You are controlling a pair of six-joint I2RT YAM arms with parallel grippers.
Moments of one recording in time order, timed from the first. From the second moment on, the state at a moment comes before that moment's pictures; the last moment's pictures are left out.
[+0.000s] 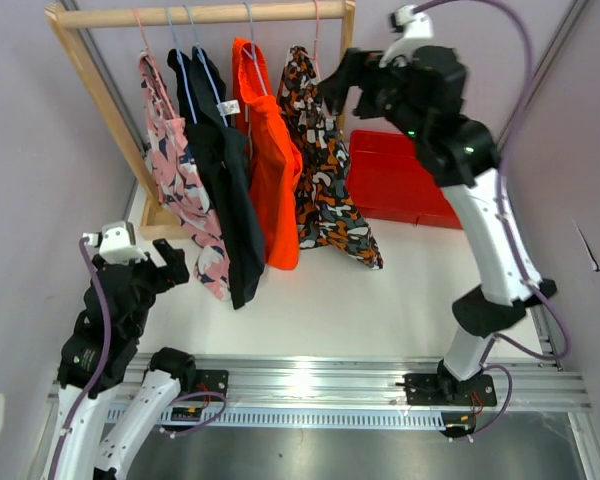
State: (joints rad) left arm -0.28 0.43 0.92 -0.81 -0.37 -0.30; right arm 0.59 1.74 2.46 -0.71 0.03 0.30
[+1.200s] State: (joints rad) left arm -0.28 0.18 0.80 -0.72 -0.38 -0.34; right arm 0.64 2.09 2.56 -0.59 0.21 0.19
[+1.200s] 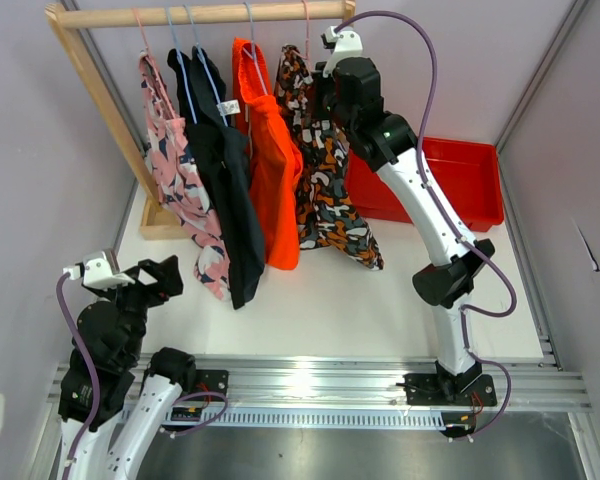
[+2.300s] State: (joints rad) left arm -0.97 0.98 1.49 -0.56 -0.24 -0.27; right arm 0.83 1.24 1.72 -0.46 0.53 0.26
